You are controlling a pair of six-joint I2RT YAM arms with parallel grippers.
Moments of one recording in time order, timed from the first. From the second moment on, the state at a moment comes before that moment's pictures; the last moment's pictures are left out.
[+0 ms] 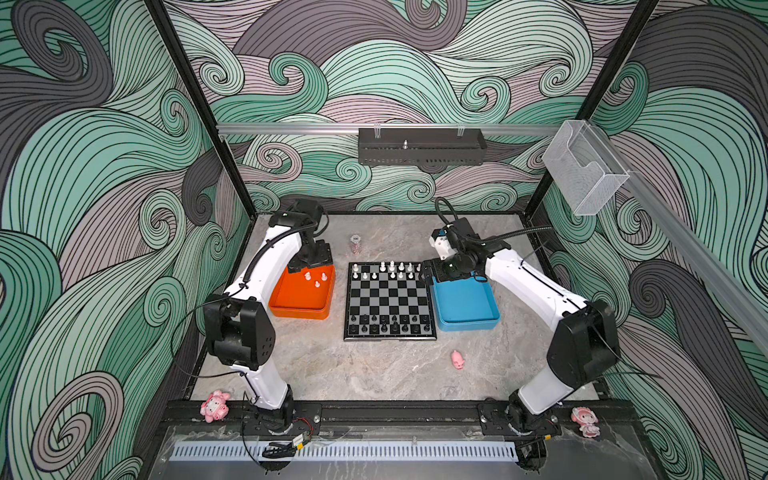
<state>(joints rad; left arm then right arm) -0.13 1.69 1.57 -1.21 -0.10 -0.44 0.47 1.68 1.40 -0.84 -0.17 0.16</state>
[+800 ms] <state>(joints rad) -0.09 2.03 1.61 -1.11 0.00 -0.48 0.45 1.73 1.42 -0.84 -0.15 0.16</state>
